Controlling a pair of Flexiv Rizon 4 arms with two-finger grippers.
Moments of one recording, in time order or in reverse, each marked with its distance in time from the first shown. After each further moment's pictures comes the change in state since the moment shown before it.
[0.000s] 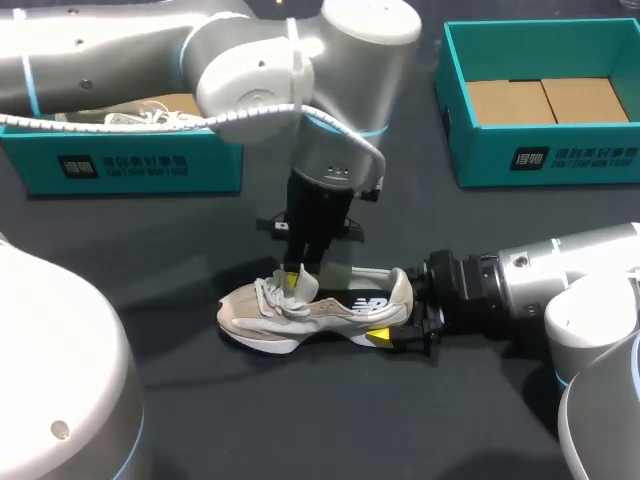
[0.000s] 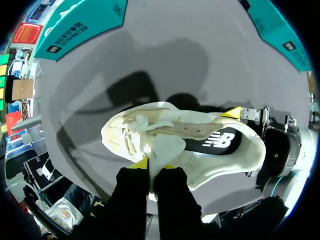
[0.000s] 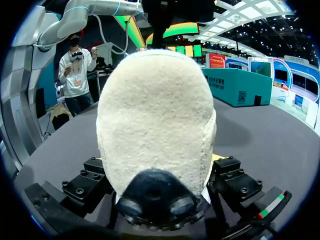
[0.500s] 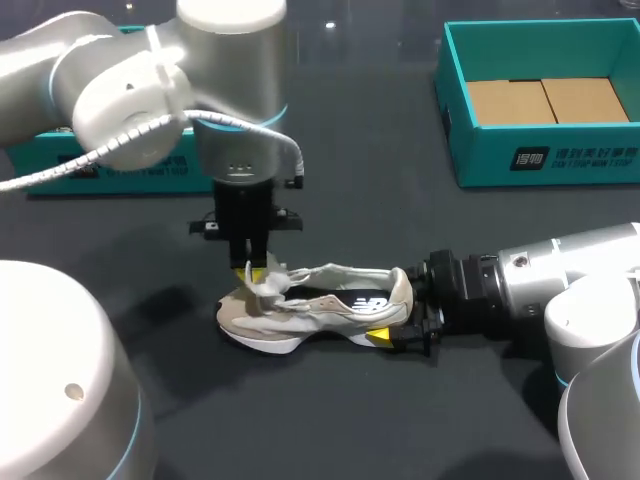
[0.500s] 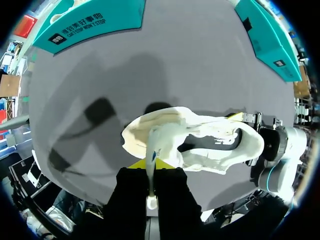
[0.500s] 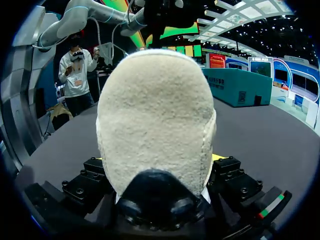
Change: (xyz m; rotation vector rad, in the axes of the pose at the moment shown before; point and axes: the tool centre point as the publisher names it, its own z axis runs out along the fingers) left arm -0.060 -0.002 -0.001 0.038 0.169 0.004; right arm 0.000 0.000 0.000 0.000 0.000 0.000
